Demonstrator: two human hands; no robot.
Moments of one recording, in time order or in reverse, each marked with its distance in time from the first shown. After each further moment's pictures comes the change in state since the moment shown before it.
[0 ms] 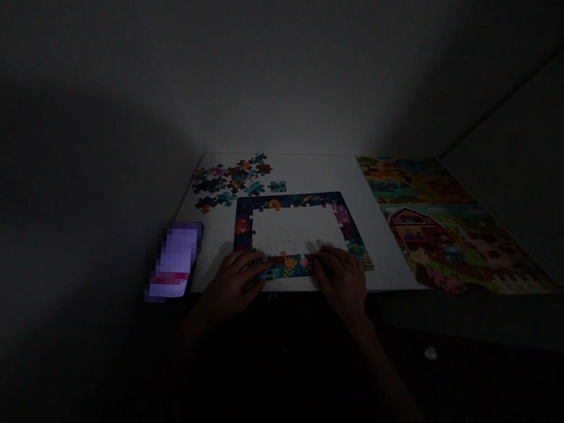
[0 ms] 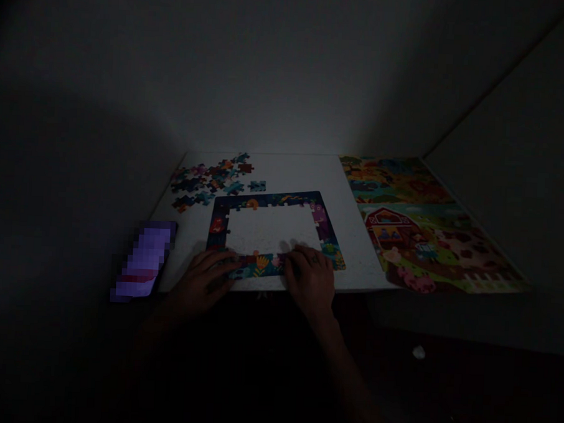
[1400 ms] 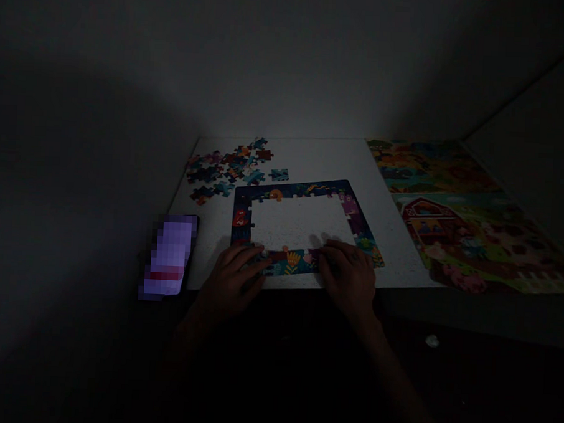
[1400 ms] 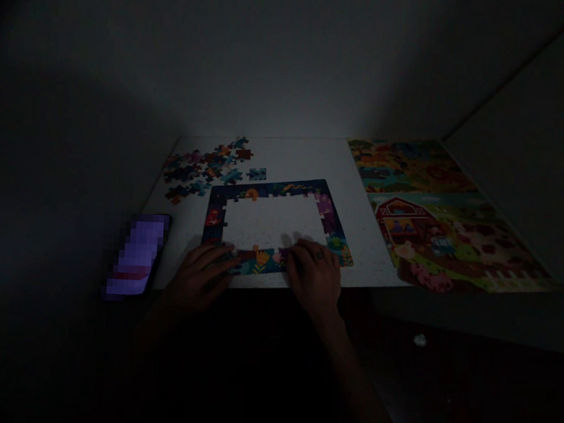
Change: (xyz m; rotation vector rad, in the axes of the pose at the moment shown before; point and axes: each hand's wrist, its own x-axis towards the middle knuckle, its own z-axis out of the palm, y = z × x) left_hand -0.002 -0.001 0.003 0.067 0.063 0.061; right_hand 0.000 0.002 0.000 -0.004 -0.012 0.009
